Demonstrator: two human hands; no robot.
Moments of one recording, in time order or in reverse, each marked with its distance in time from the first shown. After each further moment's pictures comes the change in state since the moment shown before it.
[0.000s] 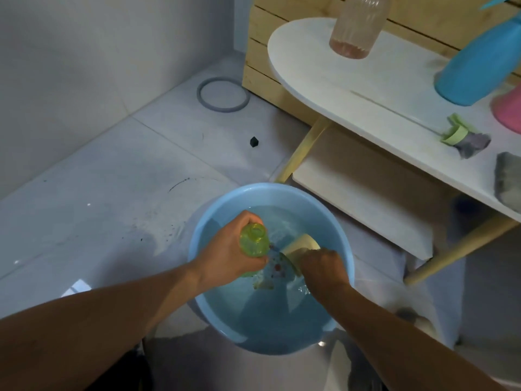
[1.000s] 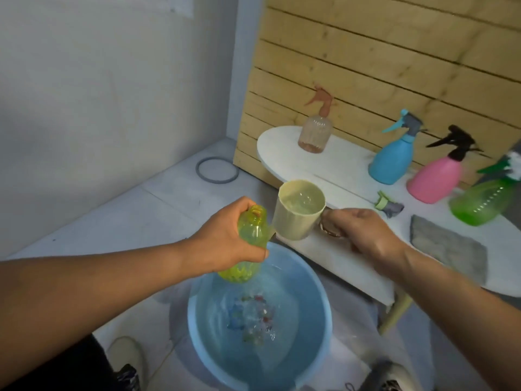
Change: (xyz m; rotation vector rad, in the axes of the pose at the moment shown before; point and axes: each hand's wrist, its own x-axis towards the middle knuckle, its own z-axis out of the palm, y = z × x) left_hand -0.035 0.159 -0.090 0.045 0.043 0.141; right_hand -0.134 0.093 -0.238 1.412 0.400 0.119
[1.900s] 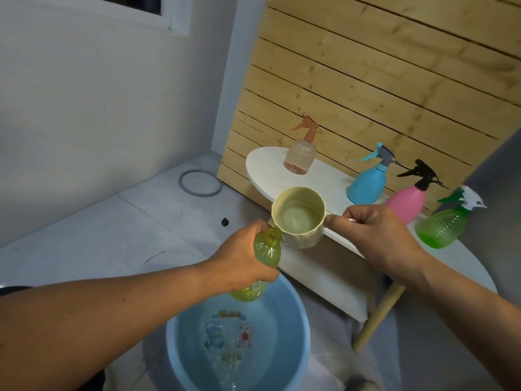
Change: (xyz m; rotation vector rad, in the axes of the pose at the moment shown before) left_hand 0.010 0.010 0.031 -0.070 -0.067 0.025; right_hand -0.039 -0.056 -0.032 -0.369 0.158 -0.207
